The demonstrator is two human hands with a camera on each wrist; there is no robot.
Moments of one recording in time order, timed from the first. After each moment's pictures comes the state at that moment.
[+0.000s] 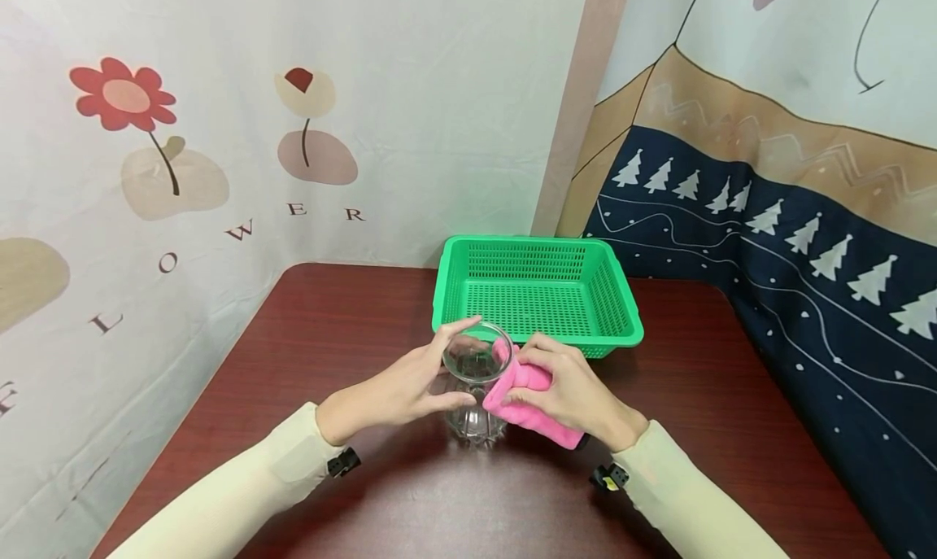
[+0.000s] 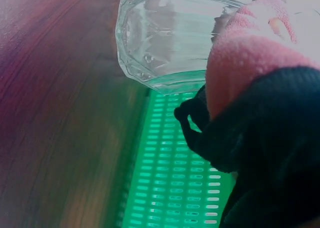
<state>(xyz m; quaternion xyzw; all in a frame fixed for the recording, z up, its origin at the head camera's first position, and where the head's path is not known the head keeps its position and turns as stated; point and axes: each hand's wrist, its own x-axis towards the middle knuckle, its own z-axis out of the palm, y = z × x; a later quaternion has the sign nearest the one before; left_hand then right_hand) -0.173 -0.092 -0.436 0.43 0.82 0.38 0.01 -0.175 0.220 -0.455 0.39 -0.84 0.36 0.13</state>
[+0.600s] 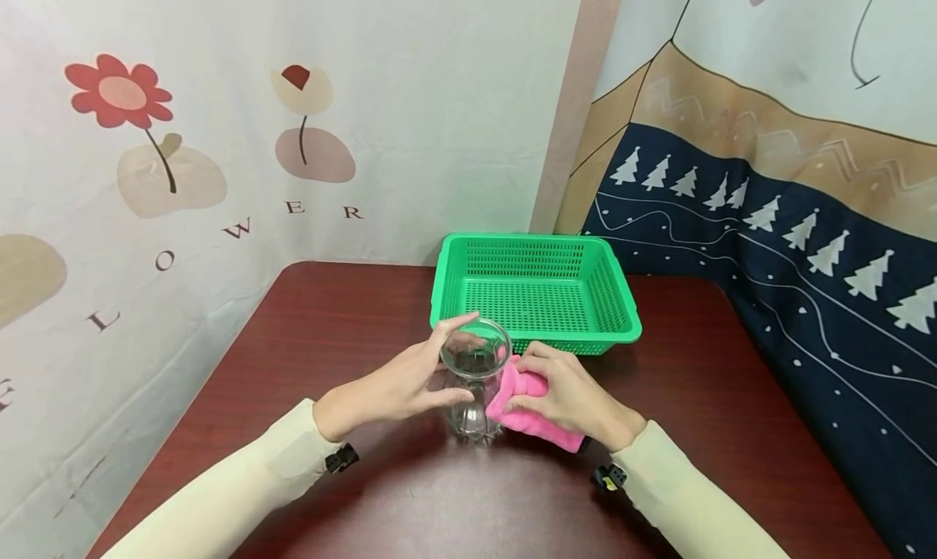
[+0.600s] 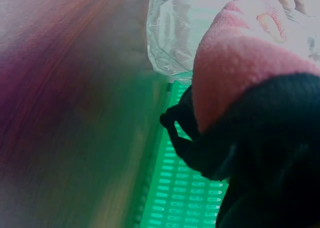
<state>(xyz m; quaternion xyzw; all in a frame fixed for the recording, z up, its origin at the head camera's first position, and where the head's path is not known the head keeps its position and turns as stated) -0.173 -0.093 -0.433 0.42 0.82 0.38 0.02 -0.172 0.223 -0.466 0.37 -0.87 0.33 0.08</state>
